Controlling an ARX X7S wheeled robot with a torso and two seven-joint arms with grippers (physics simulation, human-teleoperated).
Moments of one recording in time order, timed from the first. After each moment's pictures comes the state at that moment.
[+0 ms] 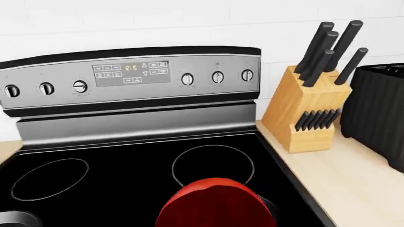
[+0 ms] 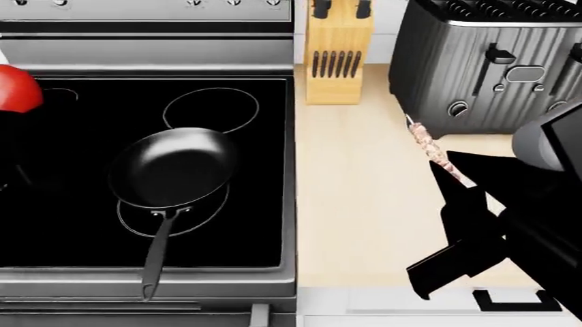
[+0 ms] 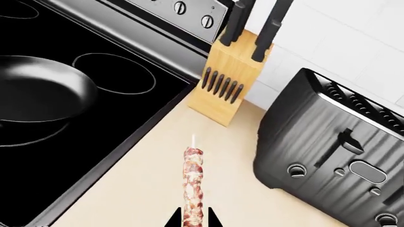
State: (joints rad) left arm -1.09 -1.56 0.43 0.69 -2.00 -0.54 -0.70; right arm 1.87 1.19 -1.09 -0.86 2.29 0.82 1.14
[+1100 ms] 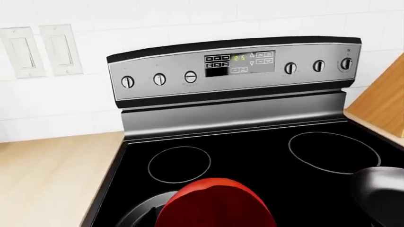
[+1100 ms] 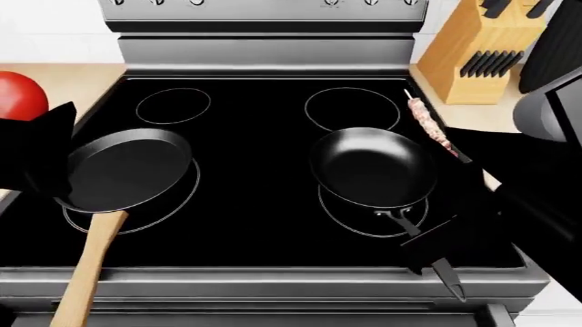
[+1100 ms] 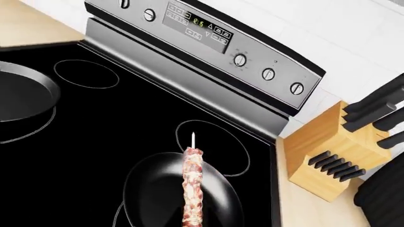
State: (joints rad) left arm -1.02 -1.57 0.41 0.71 -1.96 -0.51 -0.70; right arm 1.87 1.14 -1.06 -0.82 2.25 0.82 1.15
